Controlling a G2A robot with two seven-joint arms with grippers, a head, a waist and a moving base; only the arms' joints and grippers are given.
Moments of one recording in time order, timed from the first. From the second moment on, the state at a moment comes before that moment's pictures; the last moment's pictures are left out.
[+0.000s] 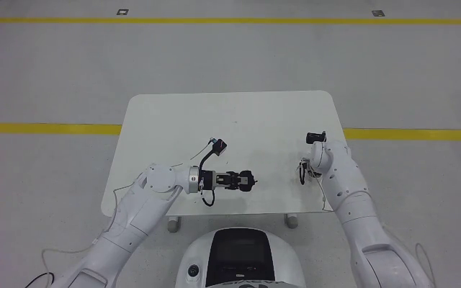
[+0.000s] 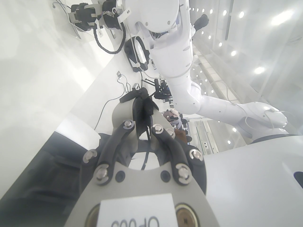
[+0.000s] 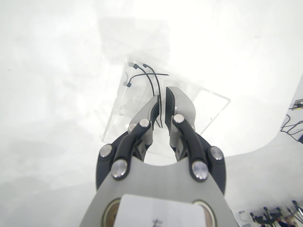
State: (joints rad) left arm 1.19 -1.19 -1.00 -1.39 -0.24 -0.34 -1.08; right arm -1.06 -1.38 1.33 -1.07 -1.35 0.34 1.24
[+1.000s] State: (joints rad) left arm 1.19 -1.19 -1.00 -1.39 -0.24 -0.34 -1.08; right arm -1.29 -1.34 1.53 -1.58 -1.21 0.20 1.33
